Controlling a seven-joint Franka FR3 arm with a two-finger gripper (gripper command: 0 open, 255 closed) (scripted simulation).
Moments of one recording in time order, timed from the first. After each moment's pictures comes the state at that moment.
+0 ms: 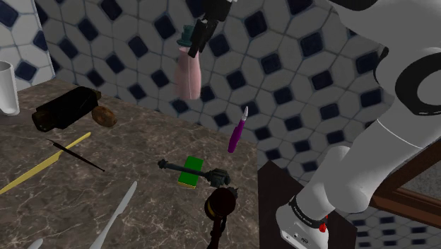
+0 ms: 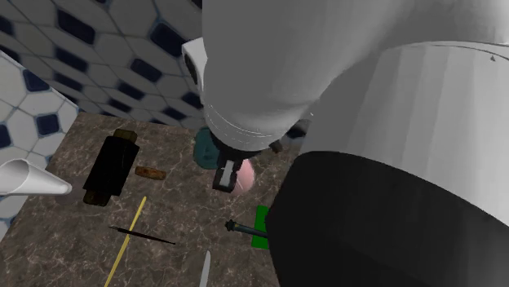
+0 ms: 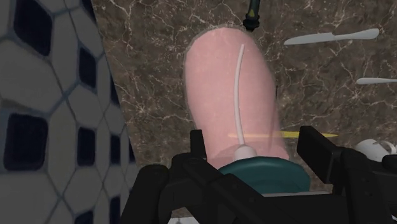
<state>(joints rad) 0.23 -0.07 0.11 -1.59 0.04 1.75 -0.19</state>
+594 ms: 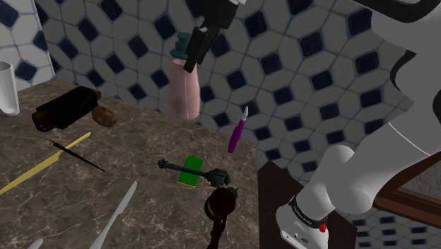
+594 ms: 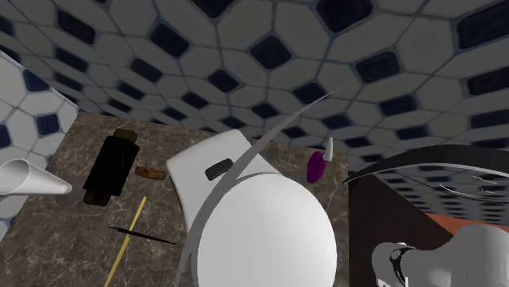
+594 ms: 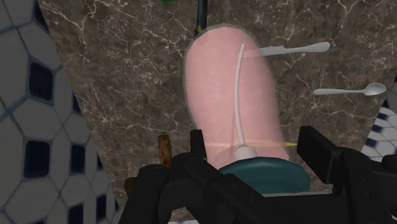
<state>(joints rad) 0.31 -0.20 0.23 -1.73 0.03 1.76 0.00</state>
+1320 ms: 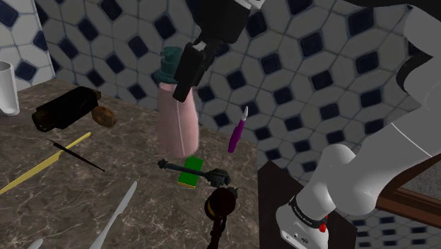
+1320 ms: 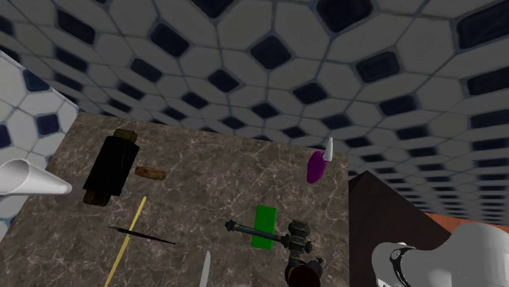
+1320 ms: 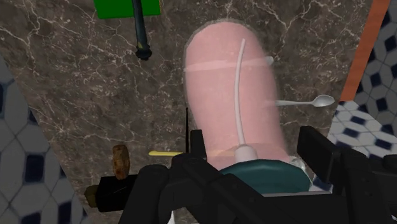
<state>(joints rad) 0.41 -0.24 0.39 -1.75 0.02 1.74 0.26</state>
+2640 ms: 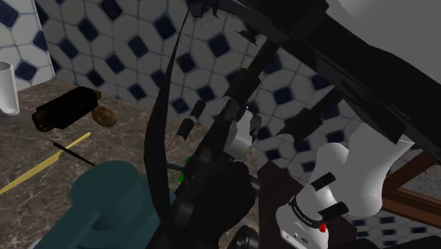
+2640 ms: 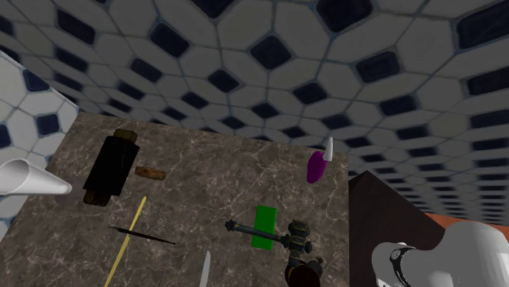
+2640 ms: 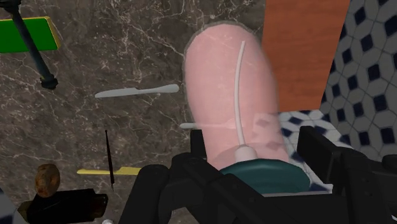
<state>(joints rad) 0.61 0.06 0.79 -1.43 -0.22 1.61 0.85</state>
